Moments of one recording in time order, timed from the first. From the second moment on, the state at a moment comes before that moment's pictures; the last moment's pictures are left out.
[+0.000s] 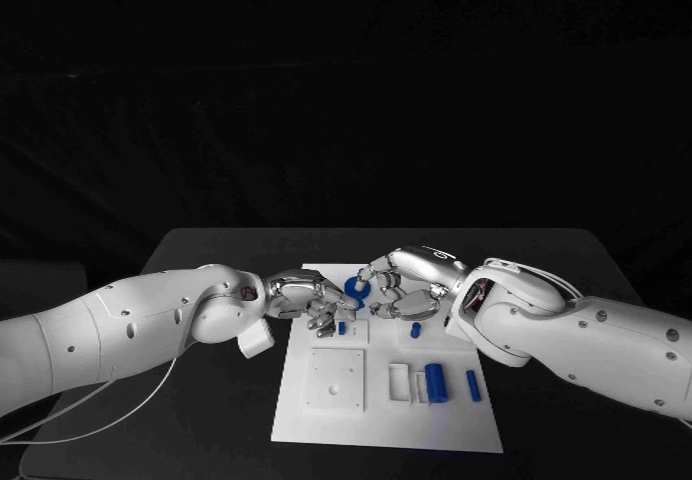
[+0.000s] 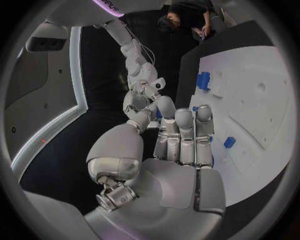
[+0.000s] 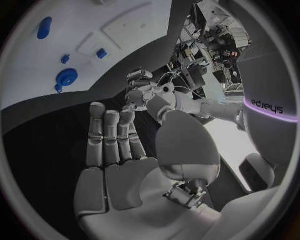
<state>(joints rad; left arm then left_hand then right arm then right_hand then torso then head) 1.22 -0.76 -0.14 1.31 -0.37 0.40 0.14 0.88 0.13 0.49 -0.24 0.18 1.08 0.06 0.23 0.72 1.32 -0.05 0.86 0.55 1.12 -0.14 1.40 0.43 0.02 0.87 -0.11 0.95 1.31 1.21 -0.72 -0.07 1.57 -1.40 -0.32 0.12 1.14 -0.15 0.51 -0.29 0.61 0.85 0.16 0.29 0.40 1.03 0.05 1.17 0.83 1.02 -0.06 1.18 0.98 0.24 1.02 0.04 0.85 1.31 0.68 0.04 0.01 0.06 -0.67</state>
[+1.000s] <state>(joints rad) 1.22 -0.76 -0.14 1.30 -0.36 0.38 0.14 0.87 0.14 0.49 -0.24 0.18 1.08 0.06 0.23 0.72 1.32 -0.05 0.86 0.55 1.11 -0.14 1.41 0.43 0.02 0.87 -0.11 0.95 1.31 1.21 -0.73 -0.09 1.58 -1.40 -0.30 0.12 1.13 -0.14 0.54 -0.29 0.63 0.88 0.15 0.30 0.40 1.03 0.04 1.18 0.84 1.03 -0.06 1.20 0.99 0.24 1.02 0.04 0.87 1.31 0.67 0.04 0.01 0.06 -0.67</state>
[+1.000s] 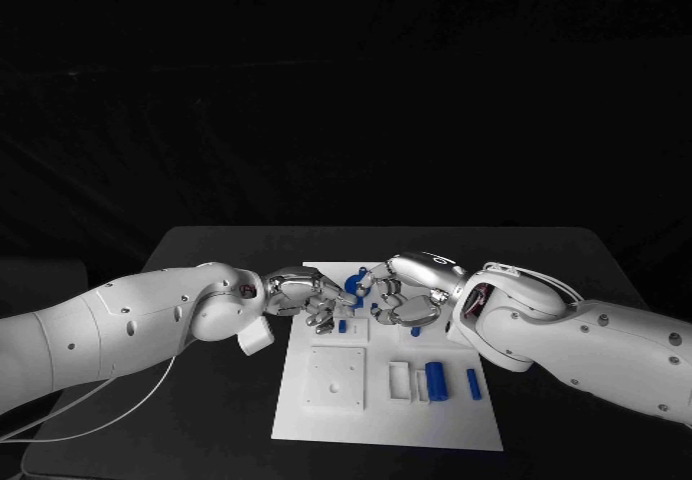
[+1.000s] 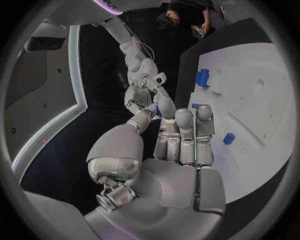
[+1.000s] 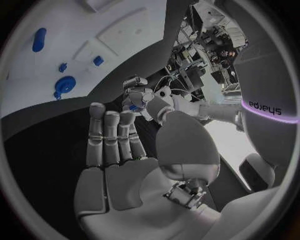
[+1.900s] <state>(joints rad) 1.22 -0.76 -0.14 1.30 -0.36 0.38 0.13 0.87 0.14 0.49 -0.25 0.19 1.08 0.06 0.23 0.73 1.31 -0.05 0.86 0.55 1.11 -0.14 1.41 0.43 0.02 0.87 -0.11 0.95 1.31 1.21 -0.73 -0.09 1.59 -1.40 -0.30 0.11 1.13 -0.14 0.54 -0.29 0.64 0.89 0.15 0.30 0.40 1.03 0.04 1.18 0.84 1.03 -0.06 1.20 0.99 0.24 1.03 0.04 0.87 1.31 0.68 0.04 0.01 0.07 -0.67</state>
